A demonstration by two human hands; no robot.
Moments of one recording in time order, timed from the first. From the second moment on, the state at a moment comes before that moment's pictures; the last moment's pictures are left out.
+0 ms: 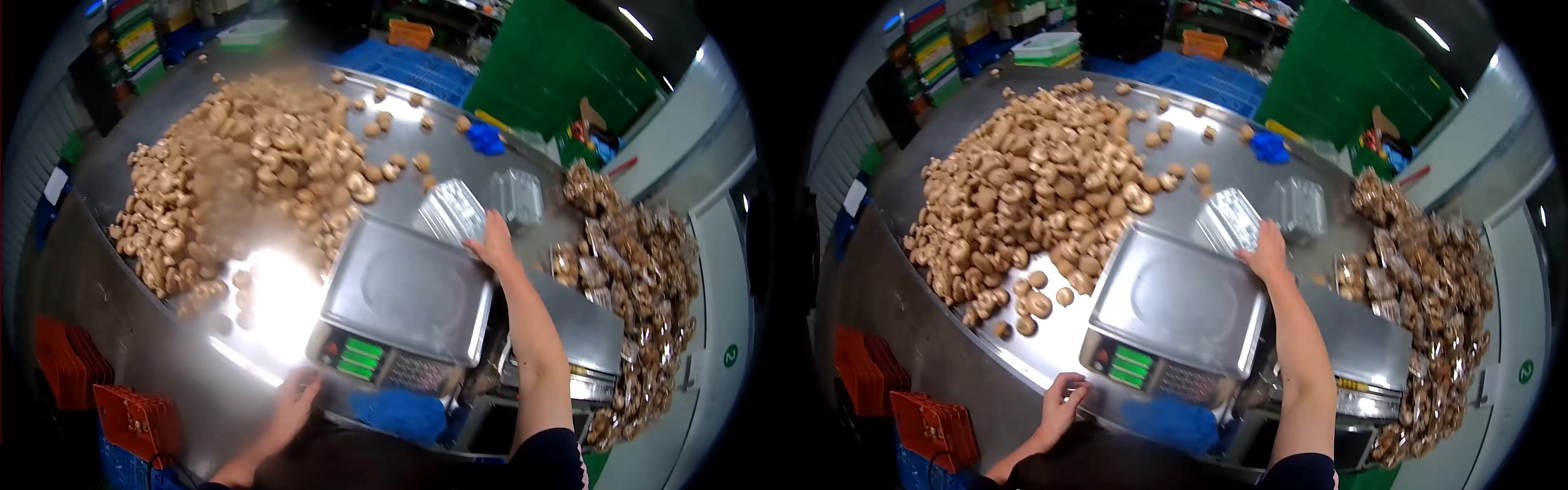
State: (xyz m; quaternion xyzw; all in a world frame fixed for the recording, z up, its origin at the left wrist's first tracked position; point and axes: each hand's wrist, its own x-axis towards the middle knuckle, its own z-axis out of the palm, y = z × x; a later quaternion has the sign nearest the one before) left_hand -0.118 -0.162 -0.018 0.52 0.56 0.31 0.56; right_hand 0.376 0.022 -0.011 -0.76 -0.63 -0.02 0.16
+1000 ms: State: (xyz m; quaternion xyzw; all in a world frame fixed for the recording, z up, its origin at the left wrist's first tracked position) left_hand -0.194 0.053 -0.058 0.63 0.63 0.45 0.09; right_hand 0.345 0.061 0.000 -0.80 -0.59 -0.02 0.12
